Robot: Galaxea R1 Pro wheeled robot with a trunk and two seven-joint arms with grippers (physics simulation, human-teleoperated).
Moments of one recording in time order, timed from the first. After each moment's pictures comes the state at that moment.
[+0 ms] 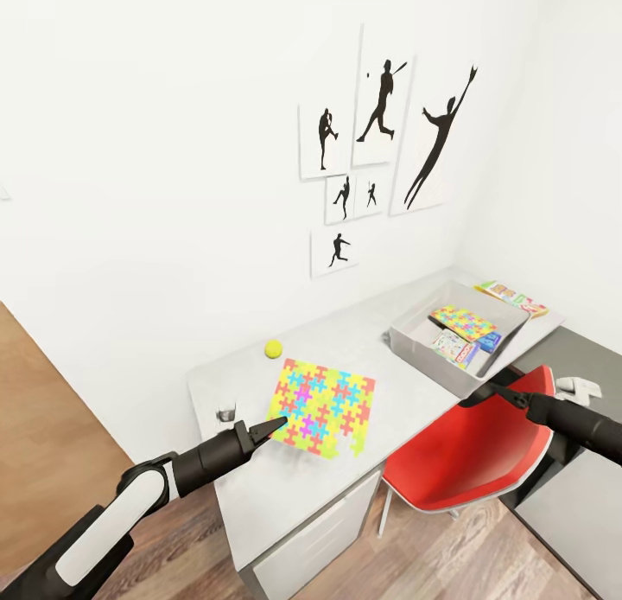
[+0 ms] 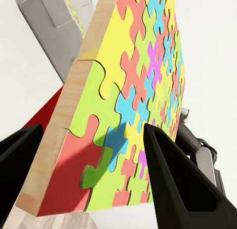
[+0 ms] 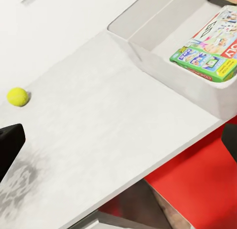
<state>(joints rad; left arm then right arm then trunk) -0.38 0.36 -0.52 -1.46 1.45 0.49 -0.34 -0.39 -0.33 -0.54 -1.47 -0.21 0.85 0.77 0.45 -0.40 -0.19</state>
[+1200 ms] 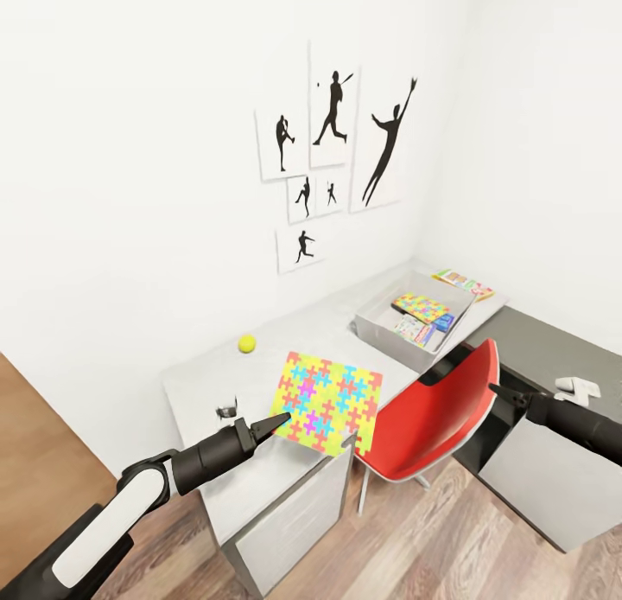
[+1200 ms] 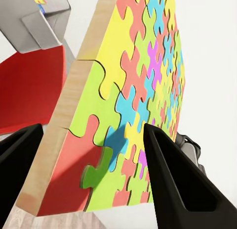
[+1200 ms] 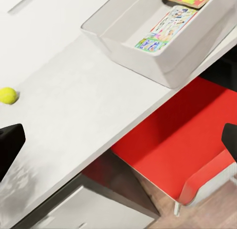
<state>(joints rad) -0.38 0.36 -0.52 -1.50 1.45 0.49 -0.36 -0.39 -0.33 -0.54 -1.48 -0.21 0.85 0.78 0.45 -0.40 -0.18</state>
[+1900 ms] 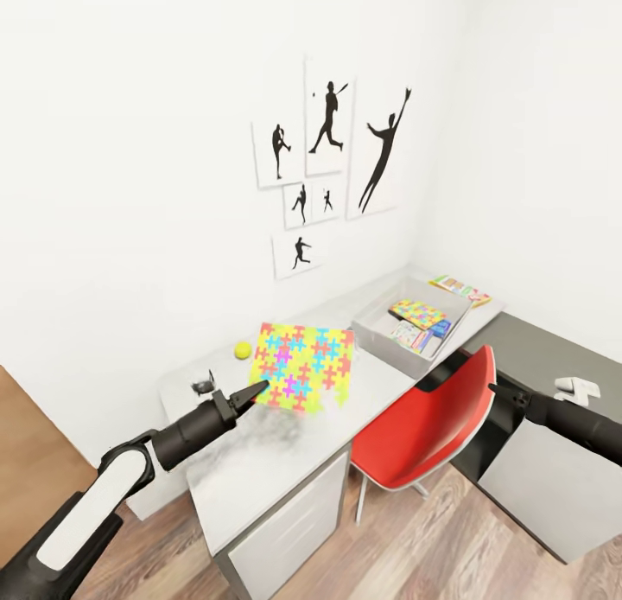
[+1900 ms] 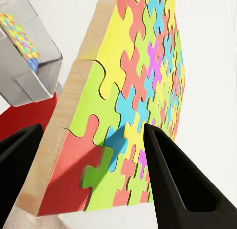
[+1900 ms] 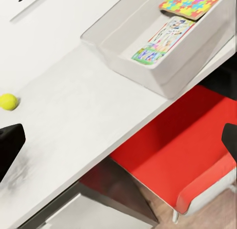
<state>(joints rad) -0.38 0.34 -0.37 -1.54 1.45 0.50 -0.35 -0.39 -0.33 -0.54 -1.48 -0.21 0.85 0.78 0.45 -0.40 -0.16</state>
